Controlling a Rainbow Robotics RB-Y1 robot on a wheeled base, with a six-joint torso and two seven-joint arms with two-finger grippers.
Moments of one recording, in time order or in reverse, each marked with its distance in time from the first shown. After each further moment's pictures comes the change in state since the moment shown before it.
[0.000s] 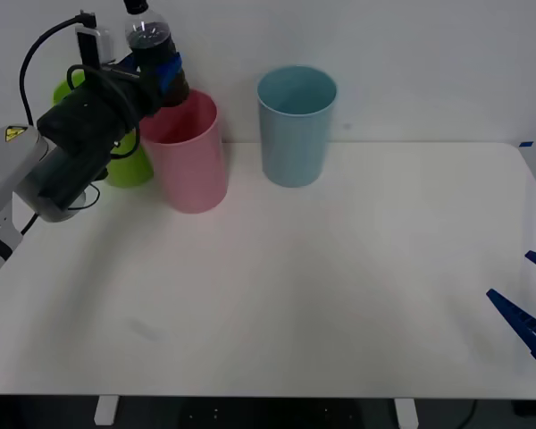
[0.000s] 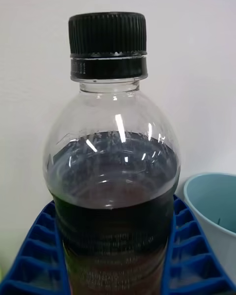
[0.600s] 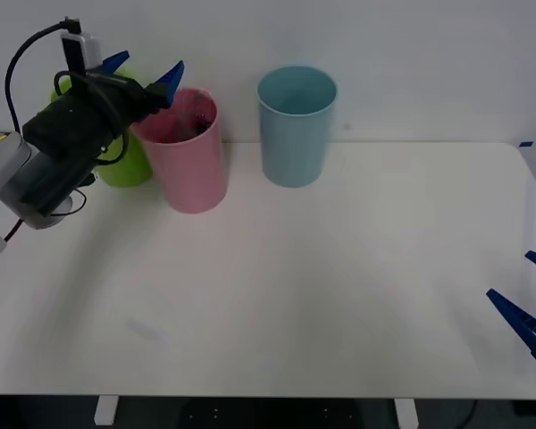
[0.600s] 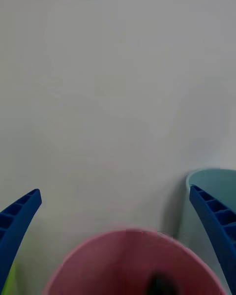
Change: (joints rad) right arm 0.000 0.000 0.000 0.000 0.000 0.000 0.000; left arm 0.042 0.046 0.003 -0.026 0.061 -0.023 0.003
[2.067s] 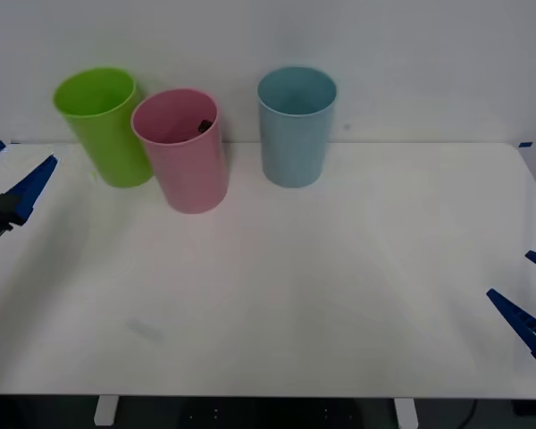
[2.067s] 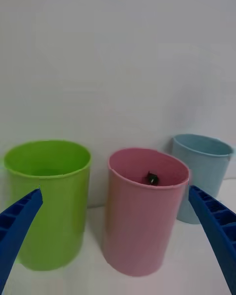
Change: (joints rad) right arm 0.000 0.000 0.000 0.000 0.000 0.000 0.000; left arm 0.781 0.040 0.568 -0.413 0.047 -0.448 0.033
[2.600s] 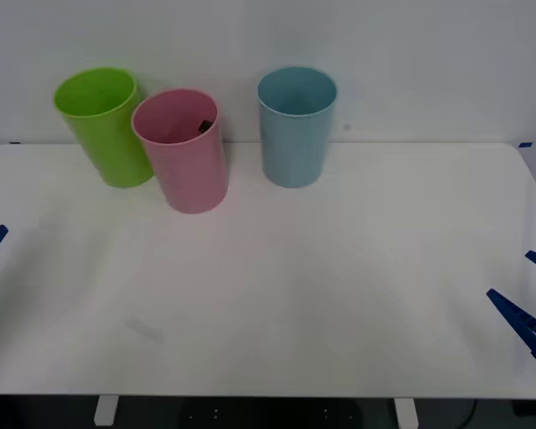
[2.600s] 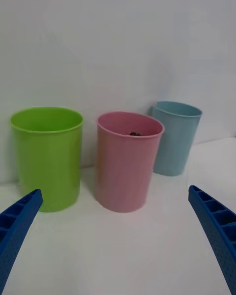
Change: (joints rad) right arm 0.000 0.000 0.000 0.000 0.000 0.000 0.000; left arm 0.238 -0.001 0.203 0.000 -0.020 -0.297 0.013
